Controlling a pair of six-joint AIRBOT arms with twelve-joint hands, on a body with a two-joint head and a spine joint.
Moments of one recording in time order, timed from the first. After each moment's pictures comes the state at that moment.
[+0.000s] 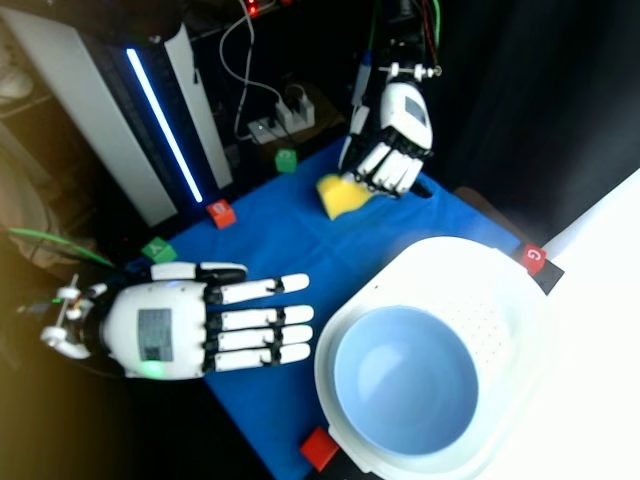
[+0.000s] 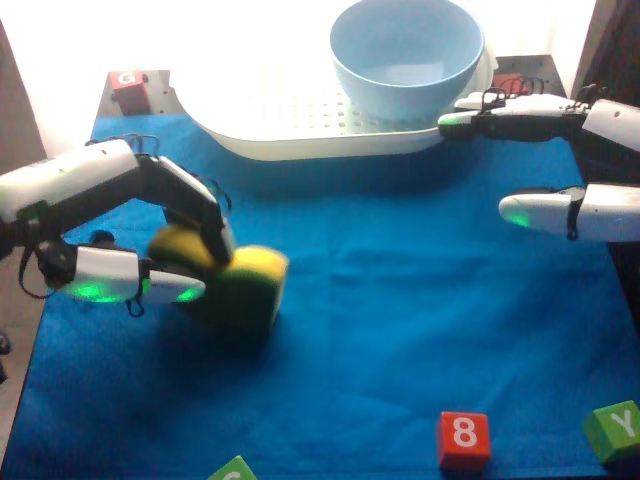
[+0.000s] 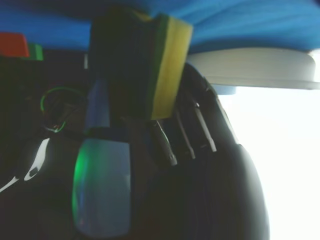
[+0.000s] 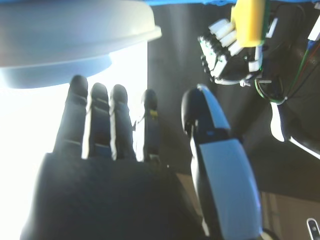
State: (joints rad) left arm 0.95 -0.97 1.21 0.17 -0.87 0.40; right arm -0.95 -1.20 1.57 -0.28 1.06 0.06
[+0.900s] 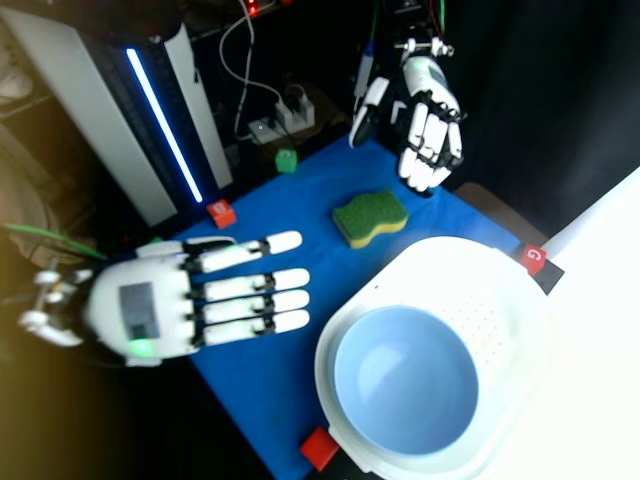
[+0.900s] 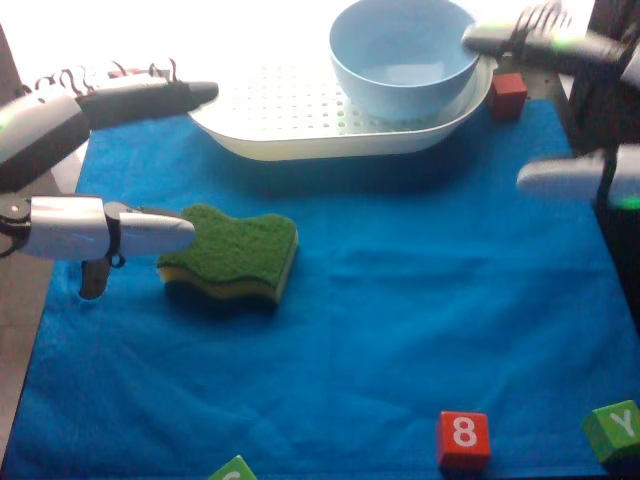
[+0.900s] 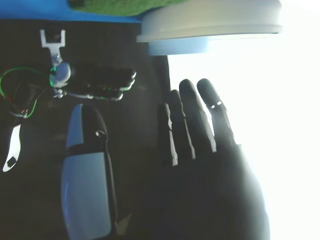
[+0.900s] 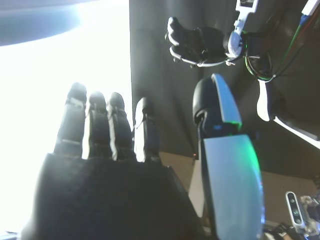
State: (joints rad) left arm 0.97 -0.92 1.17 -0.01 -1.04 0.55; right arm -0.90 -1.18 1.61 -0.24 1.22 0.06
